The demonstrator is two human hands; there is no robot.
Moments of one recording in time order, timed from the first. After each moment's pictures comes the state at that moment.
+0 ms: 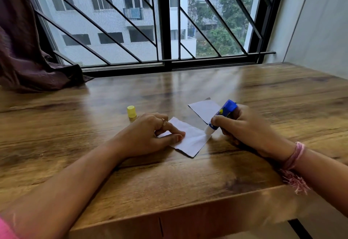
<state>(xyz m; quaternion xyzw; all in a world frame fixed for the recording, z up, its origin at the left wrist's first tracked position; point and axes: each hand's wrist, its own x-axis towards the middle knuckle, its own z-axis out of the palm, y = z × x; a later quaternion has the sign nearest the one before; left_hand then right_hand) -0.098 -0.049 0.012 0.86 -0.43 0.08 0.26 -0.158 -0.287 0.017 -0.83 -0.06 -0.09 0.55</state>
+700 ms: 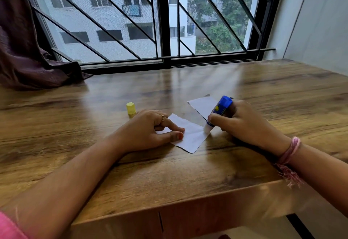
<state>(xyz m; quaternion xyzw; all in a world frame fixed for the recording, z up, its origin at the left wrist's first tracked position) -0.096 -0.049 0.012 0.85 -0.43 0.06 0.29 -0.155 -0.285 0.020 -0.90 -0.12 -0.18 0.39</state>
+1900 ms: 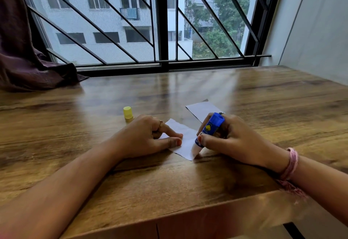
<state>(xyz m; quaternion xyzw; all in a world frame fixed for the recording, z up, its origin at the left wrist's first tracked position) -0.091 -0.047 0.009 0.86 -0.41 0.03 0.32 -0.172 -0.268 0.024 -0.88 -0.20 -0.08 0.42</state>
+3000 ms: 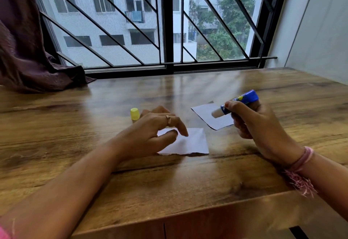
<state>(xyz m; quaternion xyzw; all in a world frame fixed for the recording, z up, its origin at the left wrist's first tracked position) -0.099 -0.043 0.019 0.84 -0.46 0.09 0.27 -0.159 -0.287 0.024 -0.73 -0.07 -0.17 0.66</state>
